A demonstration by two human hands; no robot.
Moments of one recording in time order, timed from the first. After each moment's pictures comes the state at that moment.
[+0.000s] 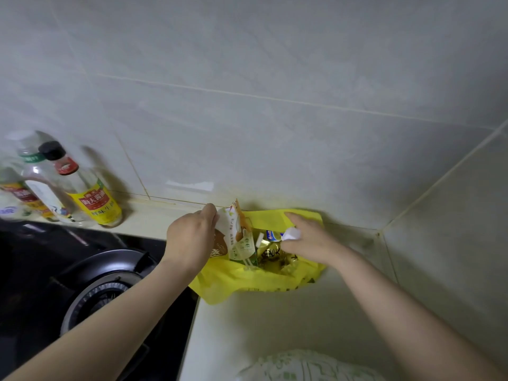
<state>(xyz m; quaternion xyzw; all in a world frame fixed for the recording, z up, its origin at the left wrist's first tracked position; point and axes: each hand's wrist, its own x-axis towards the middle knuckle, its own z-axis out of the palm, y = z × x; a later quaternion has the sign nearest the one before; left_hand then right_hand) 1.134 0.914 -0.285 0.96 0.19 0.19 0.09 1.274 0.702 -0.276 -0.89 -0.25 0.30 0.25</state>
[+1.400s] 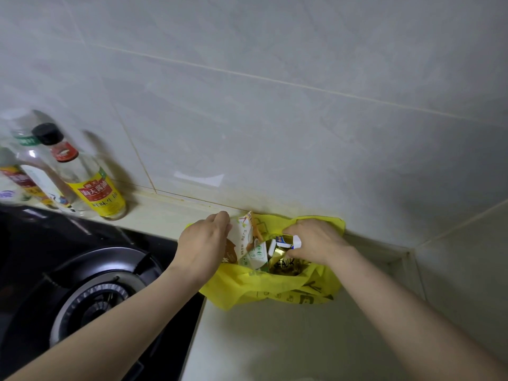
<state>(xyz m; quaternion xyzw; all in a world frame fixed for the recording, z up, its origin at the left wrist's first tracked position) 1.147 0.925 -0.324 0.96 0.20 0.14 0.14 1.319 0.749 -0.322 -0.86 -0.48 0.18 -0.04</state>
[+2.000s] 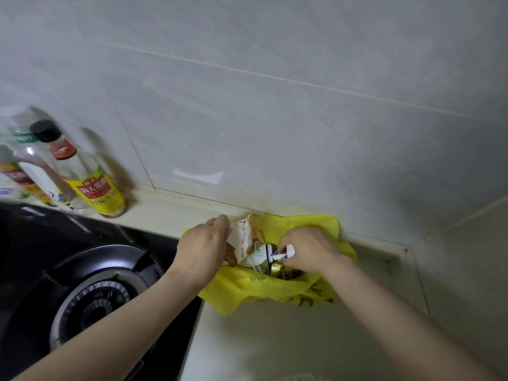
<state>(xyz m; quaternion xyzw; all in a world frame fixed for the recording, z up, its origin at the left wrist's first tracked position) 1.139 0.922 -0.332 0.96 0.18 0.15 0.12 1.298 0.746 -0.328 -0.85 -0.49 0.19 -0.01</state>
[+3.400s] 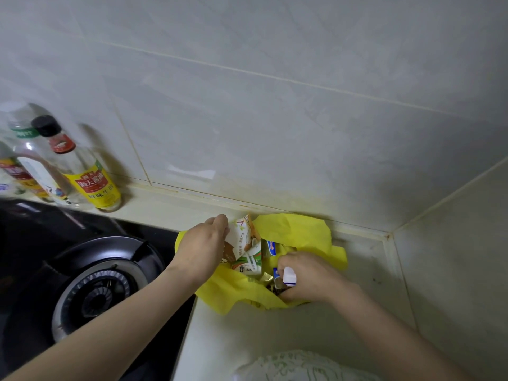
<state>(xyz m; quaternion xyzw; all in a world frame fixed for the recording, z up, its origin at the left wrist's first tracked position) 1.125 0.900 -0.314 0.96 0.18 0.10 0.20 1.239 0.692 -0.319 -0.85 -0.45 0.26 0.05</state>
